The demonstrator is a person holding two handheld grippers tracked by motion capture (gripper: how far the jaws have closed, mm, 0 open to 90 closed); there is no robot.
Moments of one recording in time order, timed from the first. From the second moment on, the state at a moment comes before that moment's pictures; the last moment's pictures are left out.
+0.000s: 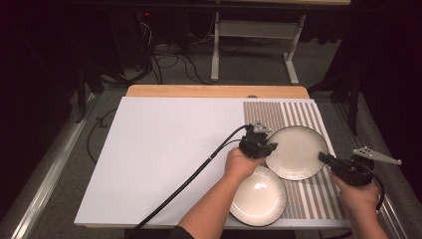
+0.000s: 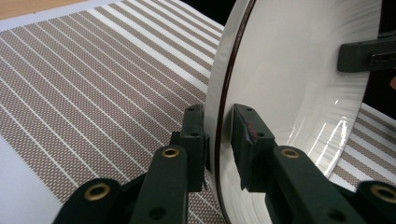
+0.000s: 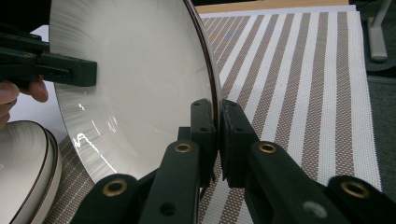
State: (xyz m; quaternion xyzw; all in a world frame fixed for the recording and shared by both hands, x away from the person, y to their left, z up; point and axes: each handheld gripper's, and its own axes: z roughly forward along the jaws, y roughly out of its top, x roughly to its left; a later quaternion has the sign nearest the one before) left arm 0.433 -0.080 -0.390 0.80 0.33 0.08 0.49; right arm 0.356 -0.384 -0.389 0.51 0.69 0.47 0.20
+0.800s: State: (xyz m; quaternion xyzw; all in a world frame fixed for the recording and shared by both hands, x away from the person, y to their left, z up) left arm 0.397 0.015 -0.366 0.75 0.34 0.16 0.55; right arm 0.372 -0.379 -0.388 0.52 0.70 0.45 0.20
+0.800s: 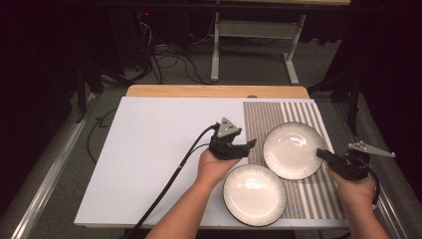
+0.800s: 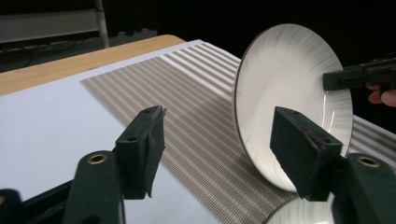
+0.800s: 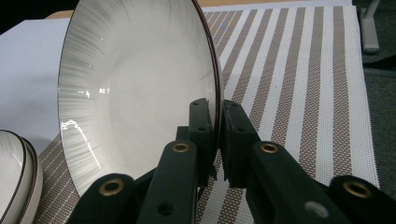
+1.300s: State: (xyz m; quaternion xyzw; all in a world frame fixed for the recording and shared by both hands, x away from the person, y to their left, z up) left arm 0.356 0.122 -0.372 0.72 0.38 0.23 0.54; right arm 0.381 -0.375 -0.388 0.53 0.70 0.43 0.20
